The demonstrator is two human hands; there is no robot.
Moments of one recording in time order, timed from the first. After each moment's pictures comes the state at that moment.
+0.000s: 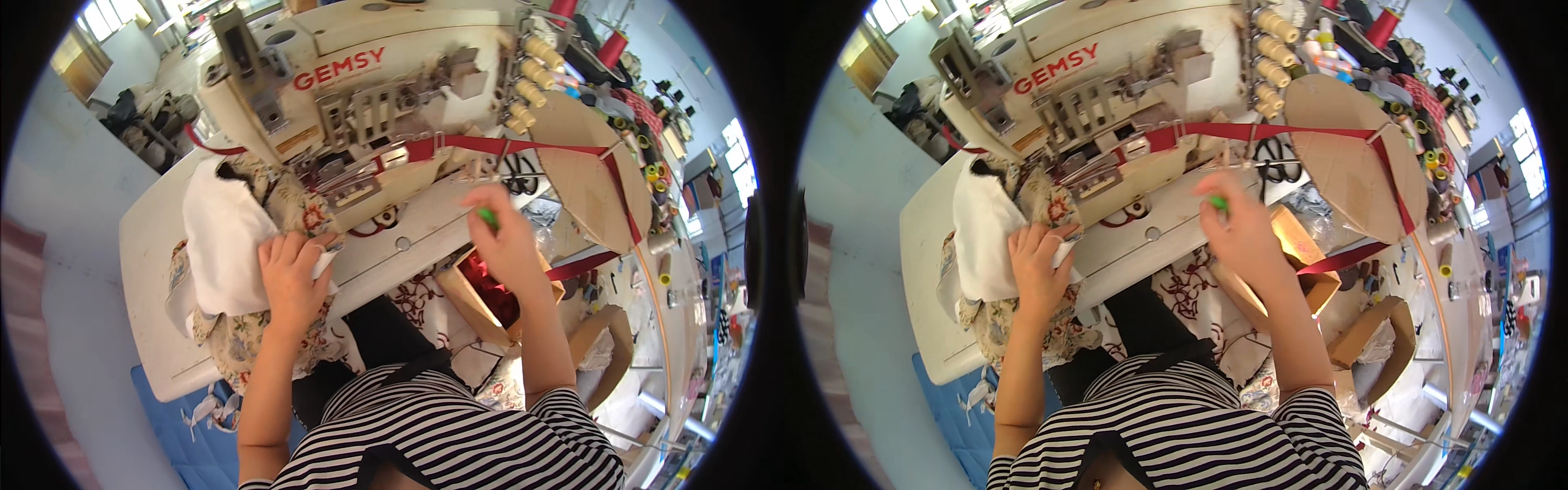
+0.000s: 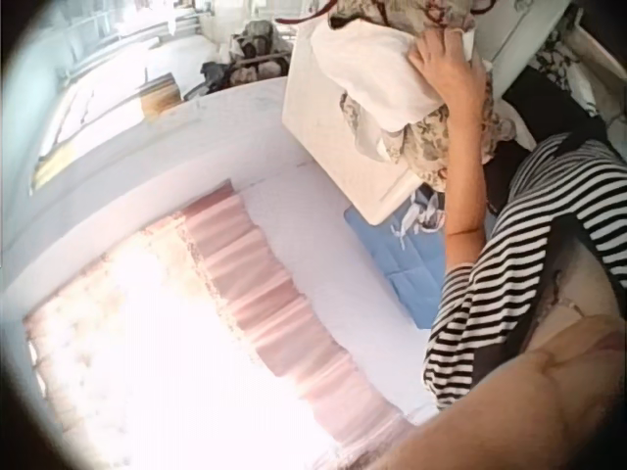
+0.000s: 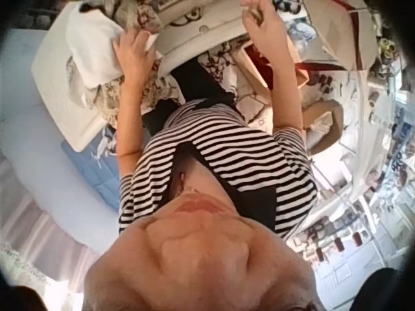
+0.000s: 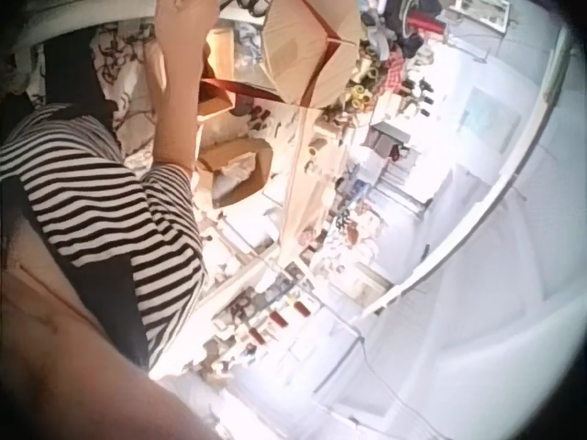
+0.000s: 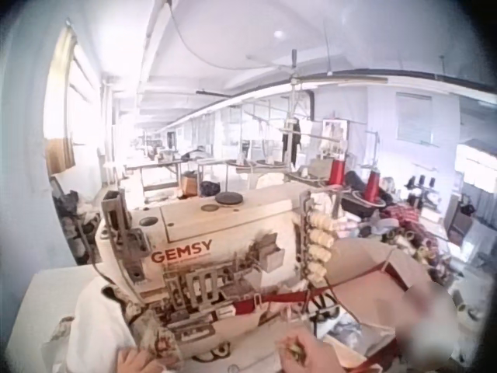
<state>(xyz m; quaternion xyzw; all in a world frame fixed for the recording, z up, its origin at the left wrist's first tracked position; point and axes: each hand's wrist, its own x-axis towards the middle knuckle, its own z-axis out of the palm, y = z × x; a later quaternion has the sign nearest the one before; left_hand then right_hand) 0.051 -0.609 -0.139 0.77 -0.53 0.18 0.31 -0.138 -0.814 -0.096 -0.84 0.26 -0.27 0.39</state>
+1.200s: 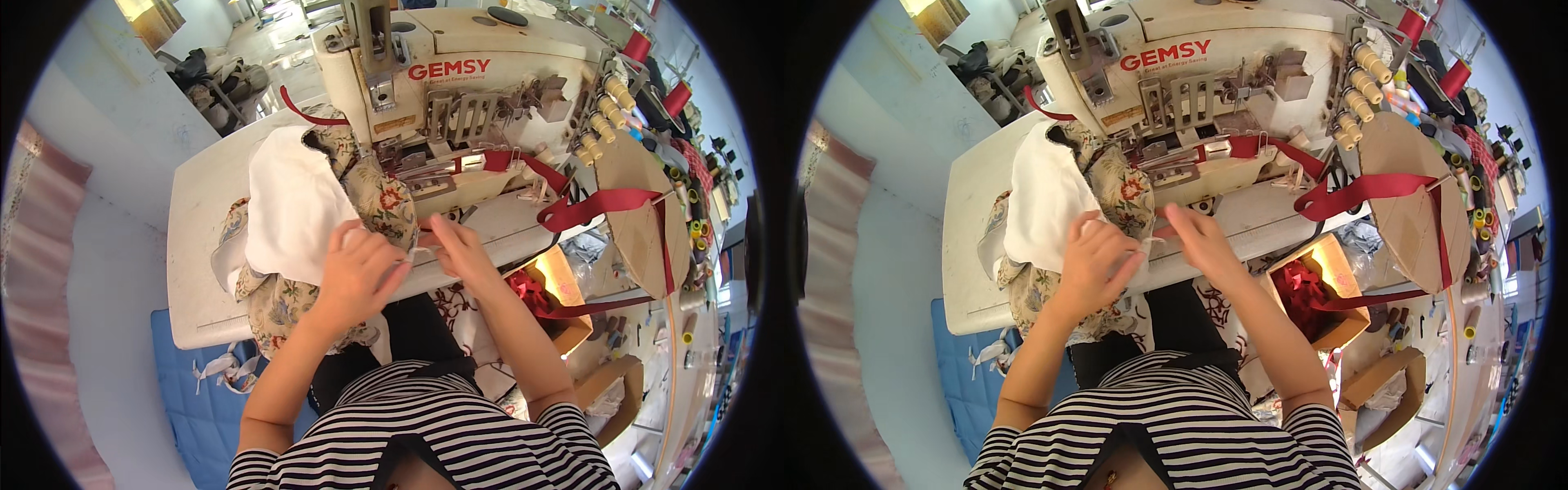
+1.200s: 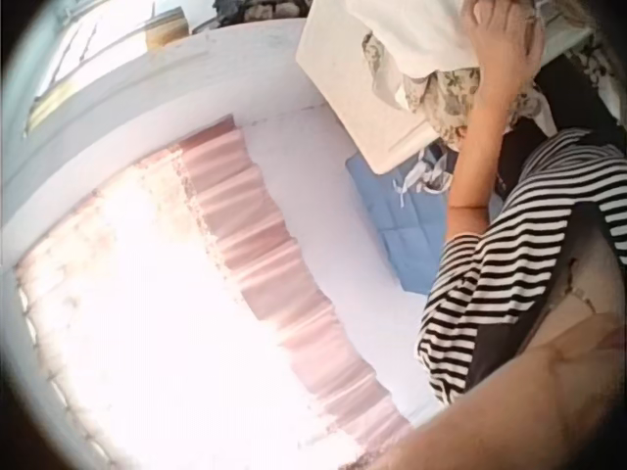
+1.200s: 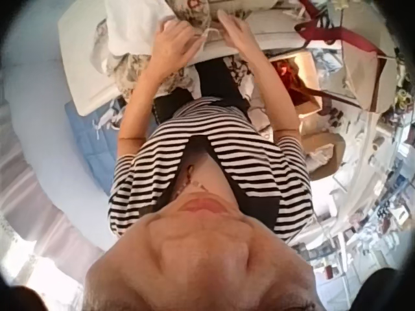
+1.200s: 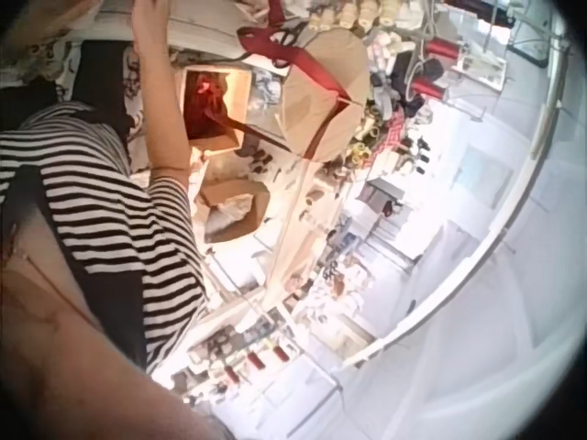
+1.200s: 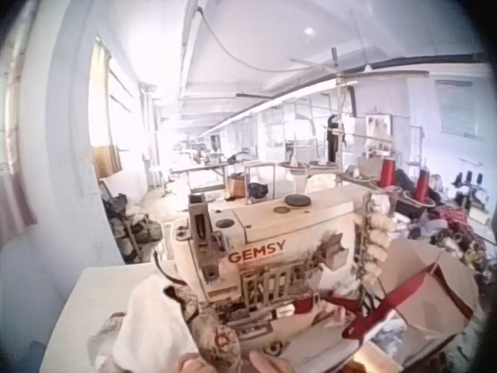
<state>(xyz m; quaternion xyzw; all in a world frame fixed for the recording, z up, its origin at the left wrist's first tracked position) 0.037 -0.589 -0.123 0.73 -0.59 0.13 0.32 -0.055 -0.763 -0.151 -0.60 0.18 -0.06 0.78</state>
